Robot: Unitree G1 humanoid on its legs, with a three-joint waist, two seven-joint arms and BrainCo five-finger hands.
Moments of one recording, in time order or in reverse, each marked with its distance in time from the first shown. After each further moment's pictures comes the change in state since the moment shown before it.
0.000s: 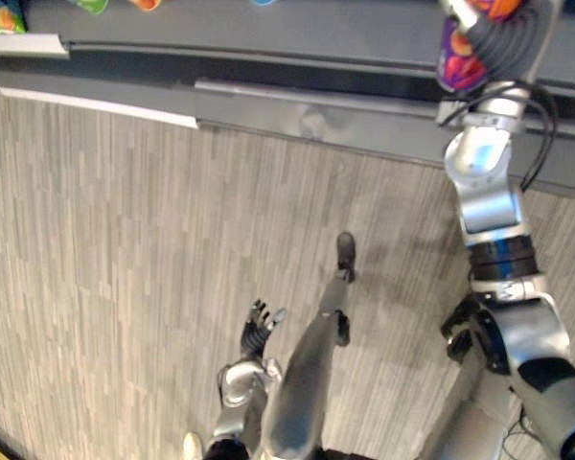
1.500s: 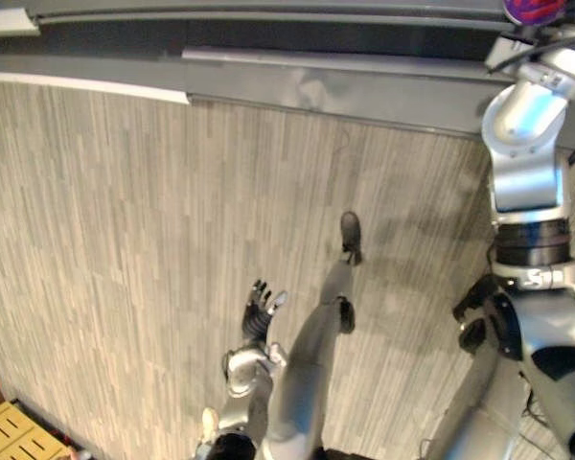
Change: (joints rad) left arm 0.000 -0.026 0.007 -0.147 -0.030 -0.020 0.002; right arm -0.076 -0.088 -0.003 -0.083 -0.049 0.021 -0.104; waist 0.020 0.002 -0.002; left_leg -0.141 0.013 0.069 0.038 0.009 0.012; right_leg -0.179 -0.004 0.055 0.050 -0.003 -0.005
